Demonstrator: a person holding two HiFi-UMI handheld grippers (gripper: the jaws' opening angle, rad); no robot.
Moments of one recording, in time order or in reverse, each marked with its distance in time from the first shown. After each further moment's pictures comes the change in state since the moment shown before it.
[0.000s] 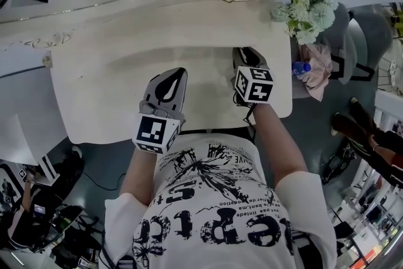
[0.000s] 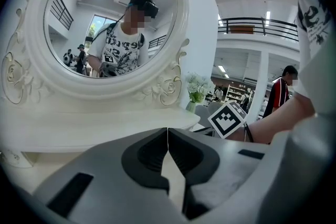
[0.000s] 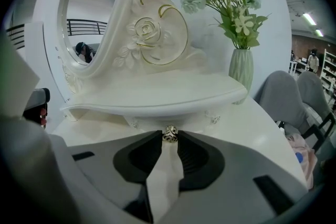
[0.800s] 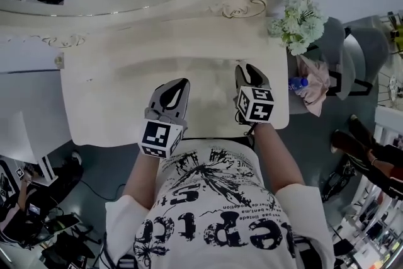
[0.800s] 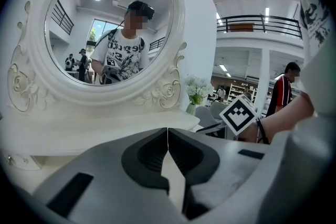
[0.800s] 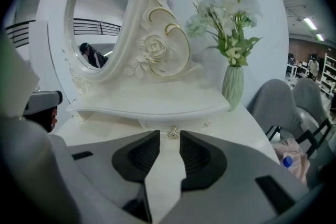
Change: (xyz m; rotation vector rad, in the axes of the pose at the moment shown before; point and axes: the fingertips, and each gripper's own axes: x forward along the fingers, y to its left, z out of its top) left arm -0.014 -0.007 0.009 0.027 -0.013 0.034; right arm -0.041 0.007 0.008 -0.024 -0.021 -0.004
